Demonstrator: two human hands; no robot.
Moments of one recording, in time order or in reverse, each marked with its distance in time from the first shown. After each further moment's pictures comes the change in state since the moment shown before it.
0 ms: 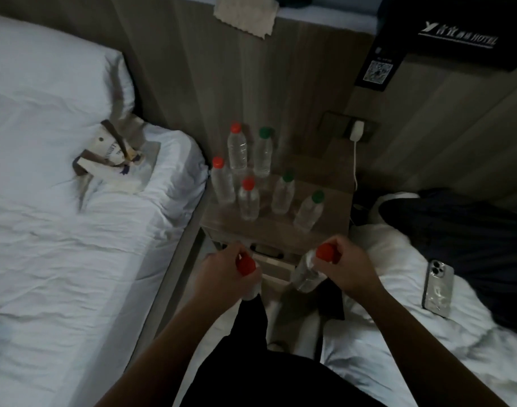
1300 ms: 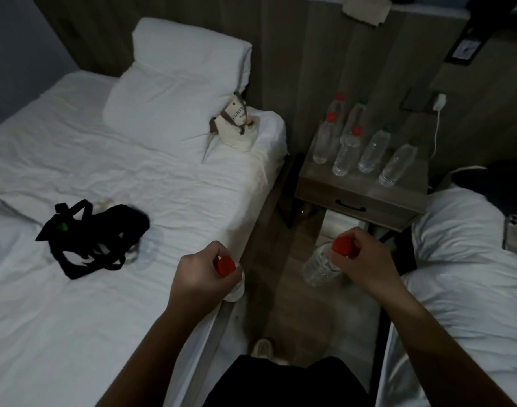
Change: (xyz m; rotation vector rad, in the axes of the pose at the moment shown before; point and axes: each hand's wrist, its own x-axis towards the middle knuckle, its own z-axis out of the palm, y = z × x) left_hand -0.340 -0.269 -0.162 -0.036 0.345 0.053; right_hand -0.291 -0.139 0.242 0.091 0.089 -0.190
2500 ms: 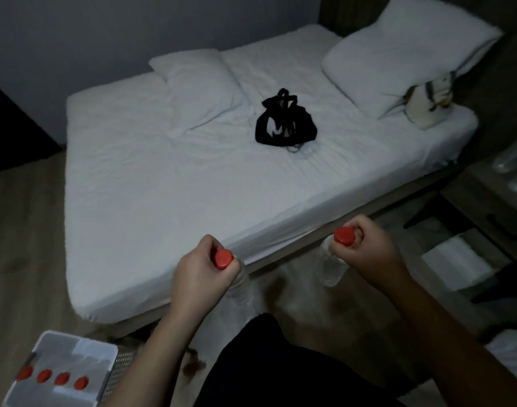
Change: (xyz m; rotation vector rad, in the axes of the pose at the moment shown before) left_hand -0.493 -0.036 -0.032 -0.016 0.643 -0.678; right_hand -0.312 -0.034 0.109 -0.155 -0.517 -0.510
